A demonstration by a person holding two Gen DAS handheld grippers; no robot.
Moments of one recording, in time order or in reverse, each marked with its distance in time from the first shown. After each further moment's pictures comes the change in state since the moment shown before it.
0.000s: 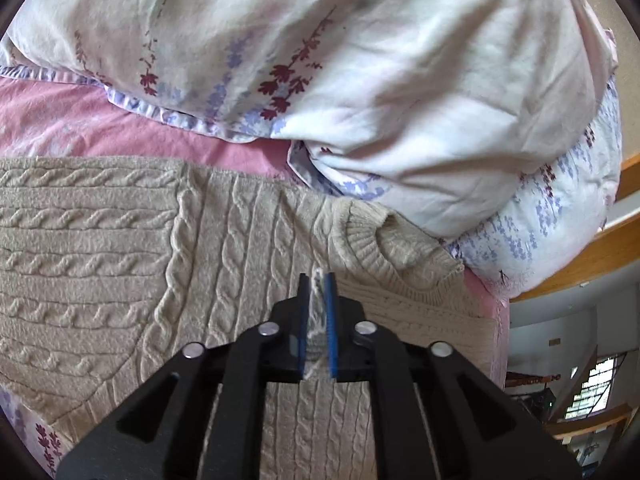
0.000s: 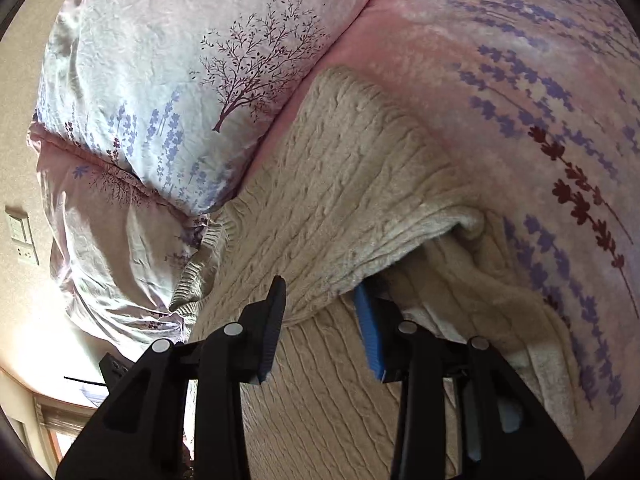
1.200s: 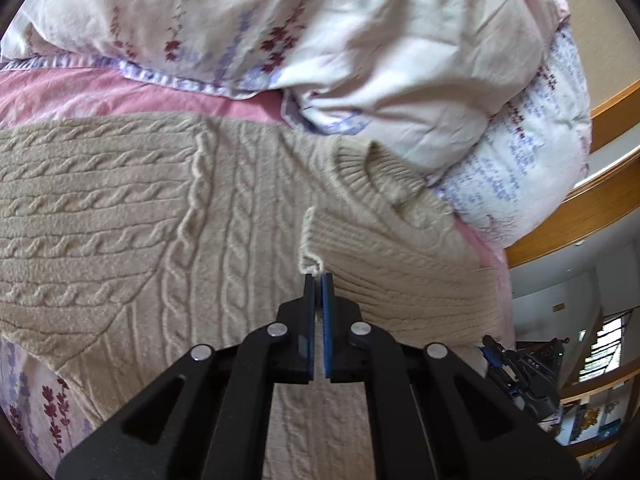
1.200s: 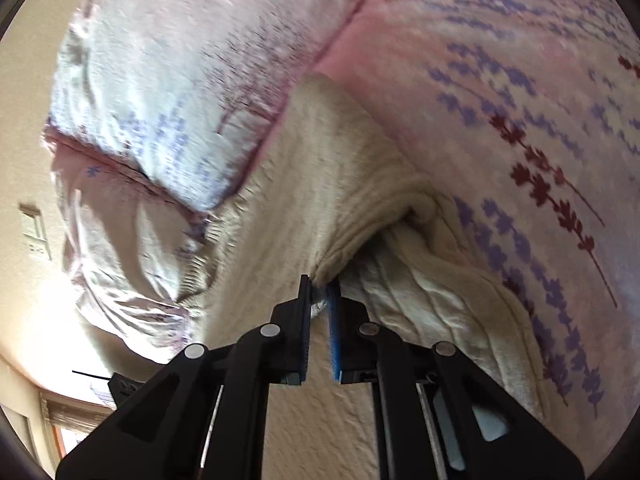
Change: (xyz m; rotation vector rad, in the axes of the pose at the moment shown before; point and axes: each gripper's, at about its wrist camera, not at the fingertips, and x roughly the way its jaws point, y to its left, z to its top) left arm -0.017 0.021 -0.044 0.085 0.026 -0.009; right arm -0.020 -0.020 -0.010 0.001 0.000 0.023
